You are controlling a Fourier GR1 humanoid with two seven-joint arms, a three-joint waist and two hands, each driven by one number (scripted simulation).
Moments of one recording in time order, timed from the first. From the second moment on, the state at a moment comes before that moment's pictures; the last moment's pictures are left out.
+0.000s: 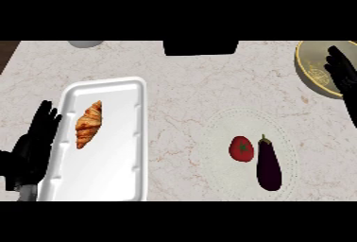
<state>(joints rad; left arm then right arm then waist) 0.04 0.41 -0.07 -1.56 0.33 0.27 0.01 -0.29 -0.58 0.01 -1.49 -0.10 -0.04 0.13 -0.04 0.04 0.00</state>
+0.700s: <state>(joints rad) -0.02 0.49 -0.04 -1.55 0.24 0.28 0.03 0.04 -0.57 0.09 -1.77 0.31 -0.36 0.30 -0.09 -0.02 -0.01</state>
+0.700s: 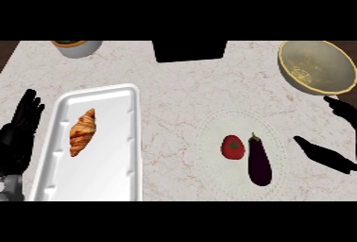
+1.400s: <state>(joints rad) -0.12 0.46 -0.06 -1.52 0.20 0.25 0.08 0.37 -0.39 0.35 -2.30 0.93 -0.36 0.78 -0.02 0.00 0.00</state>
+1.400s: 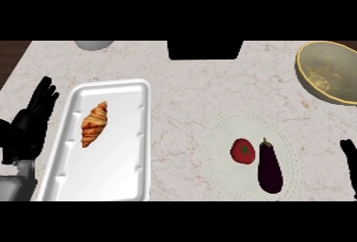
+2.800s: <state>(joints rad) -0.16 0.41 -0.04 -1.50 0.15 0.22 0.09 -0.21 -0.37 0.26 -1.81 0.40 0.35 1.05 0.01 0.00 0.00</state>
